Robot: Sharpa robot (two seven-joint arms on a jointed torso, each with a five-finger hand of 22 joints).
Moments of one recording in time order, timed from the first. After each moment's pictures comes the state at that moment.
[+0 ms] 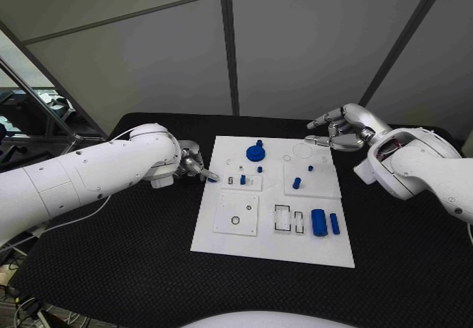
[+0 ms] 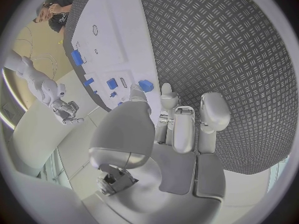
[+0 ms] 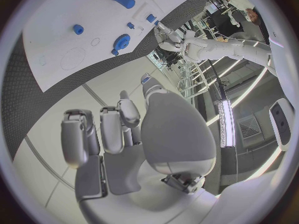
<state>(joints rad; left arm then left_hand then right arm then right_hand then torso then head) 1.19 -0.80 0.09 1.33 -1.16 0.18 -0.56 1.22 -0.02 -0.27 0.28 0.05 0.99 0.07 0.17 0.82 1.31 0.02 0.85 1.19 1.47 -0.06 1.44 1.31 0.11 1.32 0.06 1.20 1.22 1.21 -0.81 0.11 1.45 -1.12 -0.36 -0.03 1.34 -0.15 0.11 0.26 0.20 0.93 0.12 0.07 0.07 1.38 0.04 1.14 1.21 1.46 -0.04 1.38 1.27 0.02 1.47 0.07 1.52 1.31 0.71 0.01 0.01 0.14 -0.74</state>
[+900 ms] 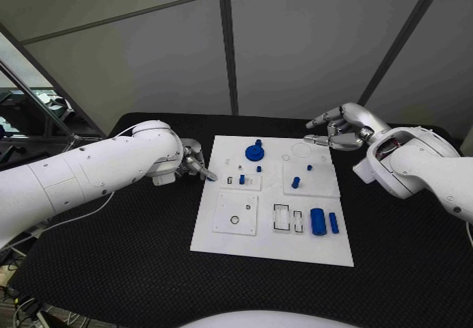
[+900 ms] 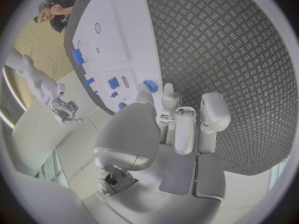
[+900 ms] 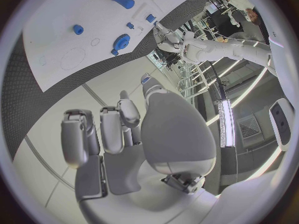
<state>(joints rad) 1.19 -0.77 0.09 1.30 -1.15 0.22 -0.57 1.37 0.11 -0.21 0.19 0.06 0.98 0.10 0.19 0.82 1.30 0.02 0.86 1.19 1.47 -0.06 1.44 1.31 0.11 1.32 0.06 1.20 1.24 1.21 -0.81 0.11 1.46 -1.12 -0.36 -0.03 1.34 -0.15 0.11 0.26 0.20 0.93 0.12 0.07 0.07 1.38 0.04 1.14 1.21 1.46 -0.04 1.38 1.27 0.02 1.47 0.07 1.52 1.31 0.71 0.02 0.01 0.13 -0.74</state>
